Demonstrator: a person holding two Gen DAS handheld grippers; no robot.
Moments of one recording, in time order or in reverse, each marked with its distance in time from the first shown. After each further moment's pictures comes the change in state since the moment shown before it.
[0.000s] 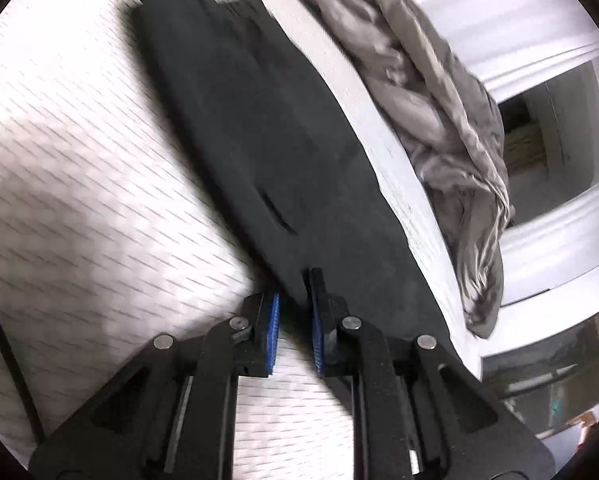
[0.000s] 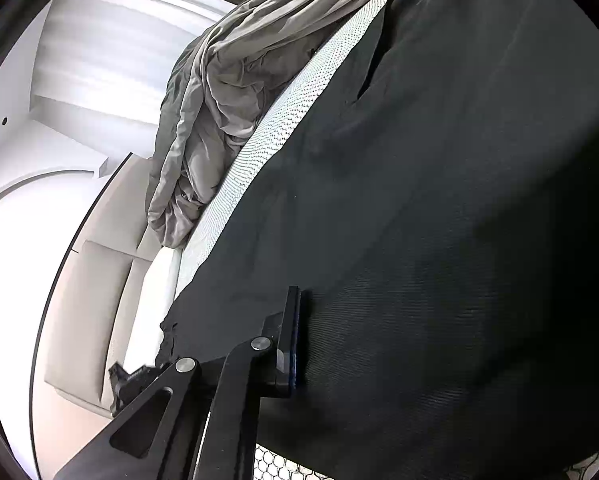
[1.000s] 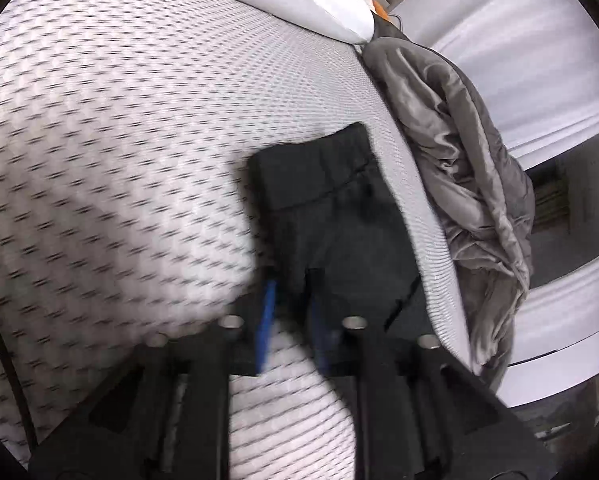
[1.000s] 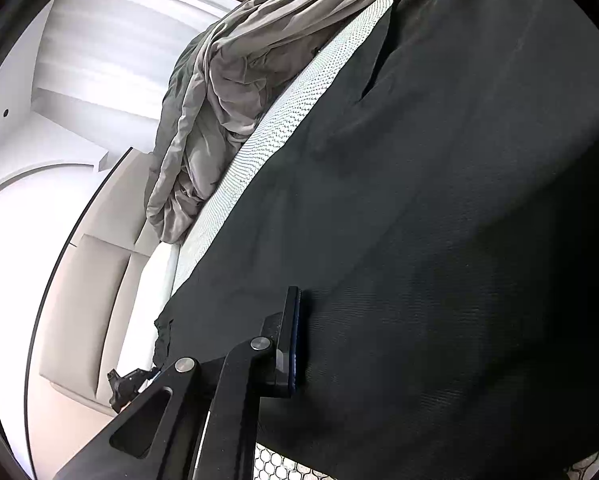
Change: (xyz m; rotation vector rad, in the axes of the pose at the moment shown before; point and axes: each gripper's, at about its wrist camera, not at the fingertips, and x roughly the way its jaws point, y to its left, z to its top) left arm -0.012 0.064 0.117 -0.148 -0.098 0.056; right arm 0.005 0.006 -0.004 -0.018 0.000 -0.006
